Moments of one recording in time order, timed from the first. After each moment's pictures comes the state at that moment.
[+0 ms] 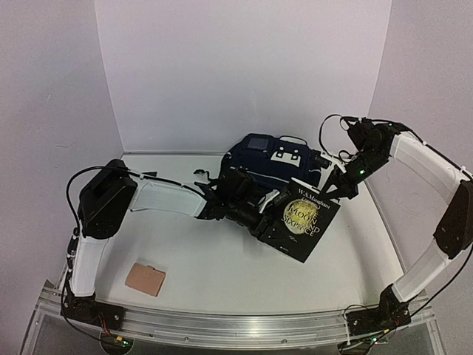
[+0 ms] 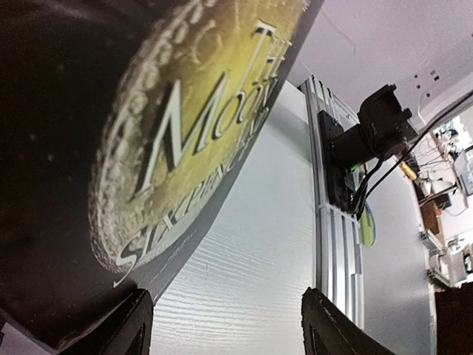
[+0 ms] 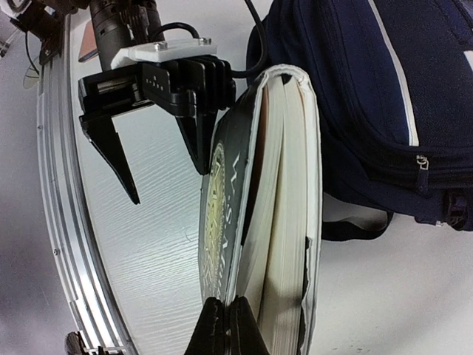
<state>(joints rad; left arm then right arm) -0.98 2.17 1.55 0.02 0.73 -0.25 0.27 1.57 1.48 -1.22 -0.60 -0.82</state>
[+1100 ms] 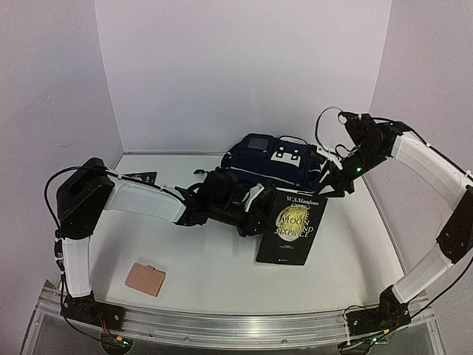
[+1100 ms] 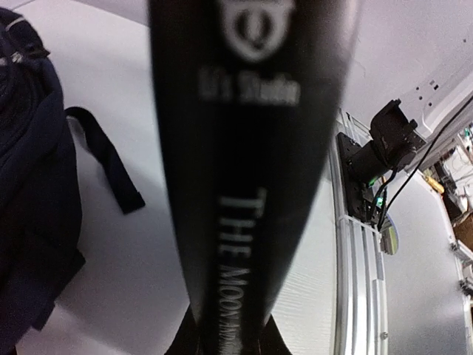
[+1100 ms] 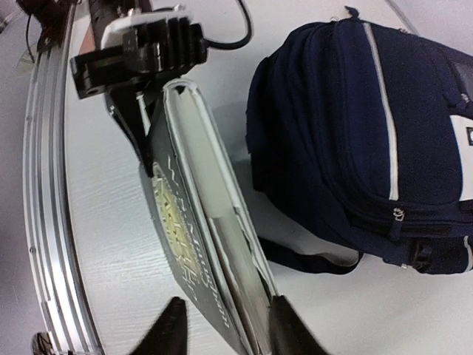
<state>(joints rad) -0.97 2.01 1.31 0.25 0.60 -0.16 0.33 1.52 1.47 -1.13 -0.58 -0.87</state>
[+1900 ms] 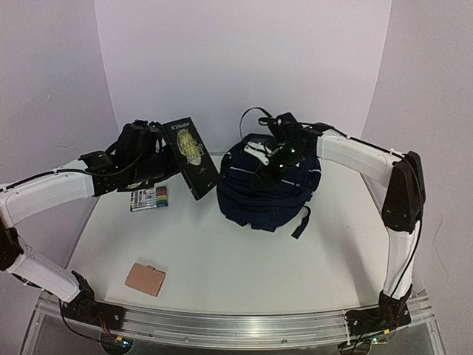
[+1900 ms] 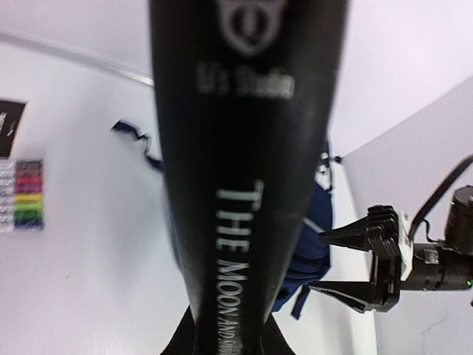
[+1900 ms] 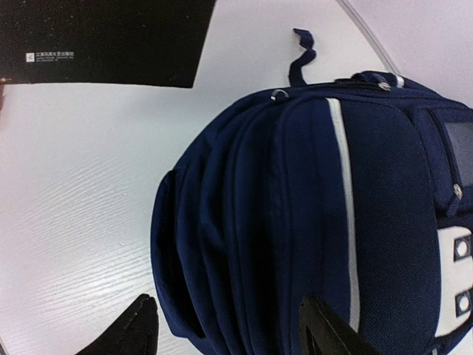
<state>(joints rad) -0.76 1.34 1.14 -0.23 -0.22 -0.81 0.63 2.01 1.85 -0.79 -0.22 -0.50</state>
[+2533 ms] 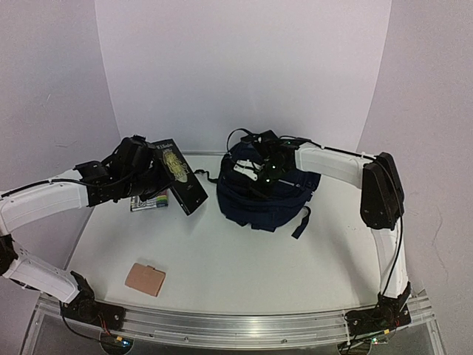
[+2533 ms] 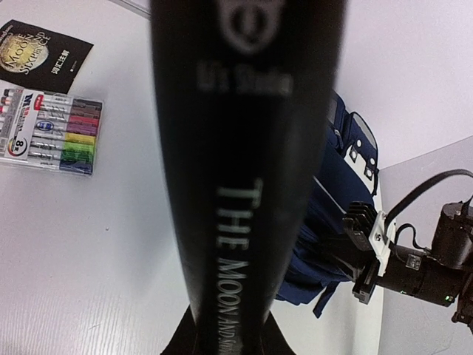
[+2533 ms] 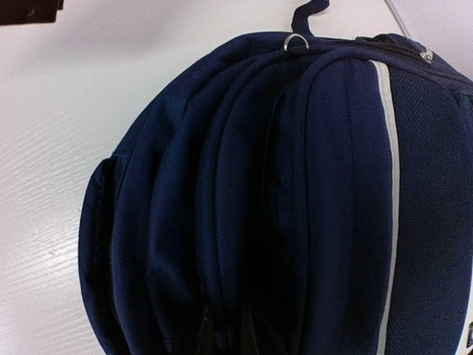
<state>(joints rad) -0.76 1.27 1.03 -0.37 -0.31 -1.01 0.68 2.20 1.91 -0.74 -0.03 -0.57</state>
